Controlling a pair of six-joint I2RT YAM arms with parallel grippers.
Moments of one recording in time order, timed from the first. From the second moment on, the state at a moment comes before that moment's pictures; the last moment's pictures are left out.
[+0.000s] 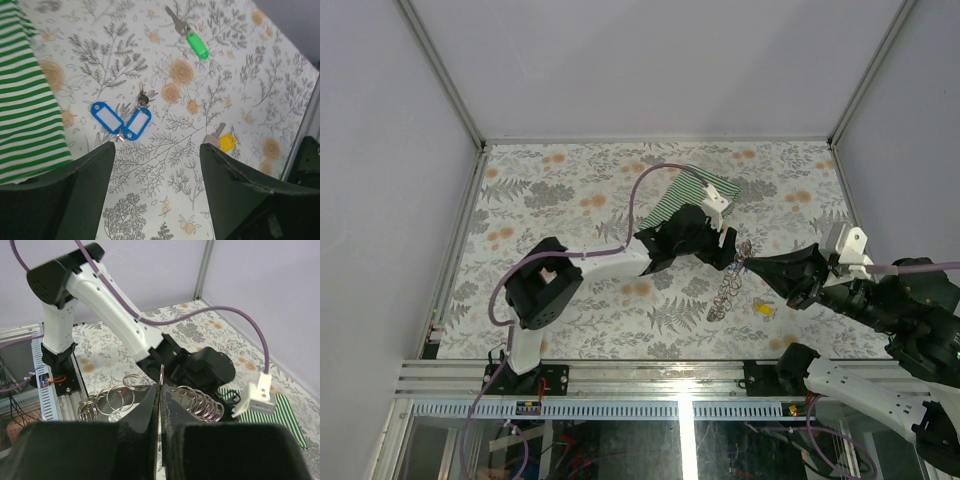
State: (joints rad) left arm -0.92 1.92 1.29 0.23 0.16 -0.36; right arm 0.88 0.56 1.25 -0.66 -0.20 -0.09
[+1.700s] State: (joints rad) left arm -0.84 2.29 1.60 0.02 0.40 -0.20; right arm 0.88 0.60 1.23 -0.66 -0.20 0.00
